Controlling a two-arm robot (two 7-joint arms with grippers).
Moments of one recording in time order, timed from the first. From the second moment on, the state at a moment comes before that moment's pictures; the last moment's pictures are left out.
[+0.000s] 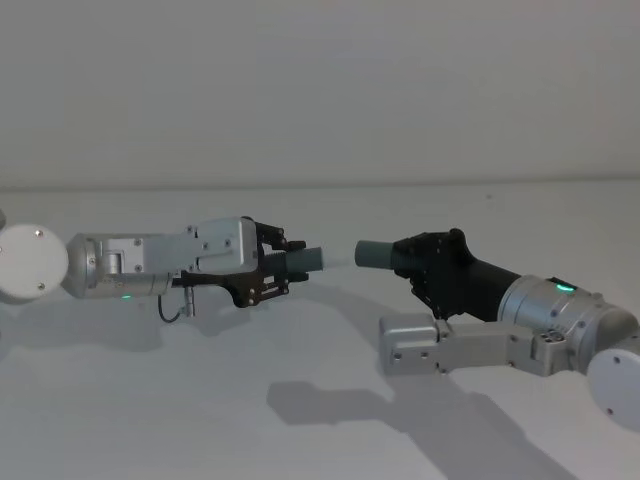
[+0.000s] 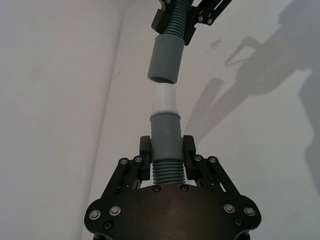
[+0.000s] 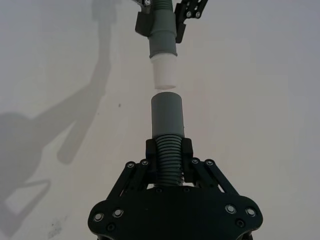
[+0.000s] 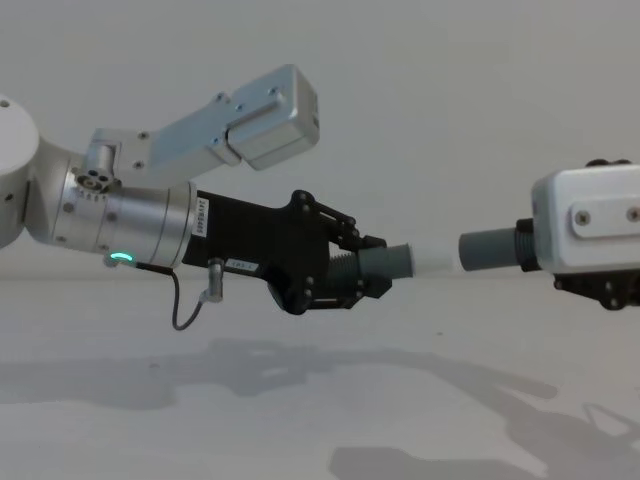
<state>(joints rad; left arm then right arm) -0.83 0.37 0.78 -1.06 0.00 -0.41 -0.80 0.47 0.80 -0.74 -1.80 -0.63 0.16 0.36</state>
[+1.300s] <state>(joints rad) -0.83 0.37 0.78 -1.06 0.00 -0.41 -0.80 0.45 0.75 -0.71 -1.80 -0.60 0.16 0.41</state>
